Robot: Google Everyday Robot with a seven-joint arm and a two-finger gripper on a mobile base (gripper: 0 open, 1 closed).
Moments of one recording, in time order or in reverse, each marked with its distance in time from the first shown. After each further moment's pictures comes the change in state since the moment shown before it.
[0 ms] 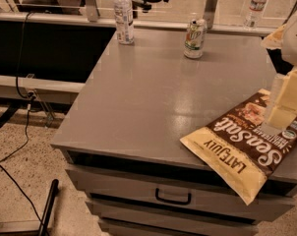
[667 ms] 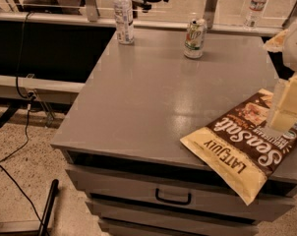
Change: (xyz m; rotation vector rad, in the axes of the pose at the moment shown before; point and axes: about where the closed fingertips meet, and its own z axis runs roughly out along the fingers) arm 0.013 -0.006 0.012 0.019 0.018 -0.012
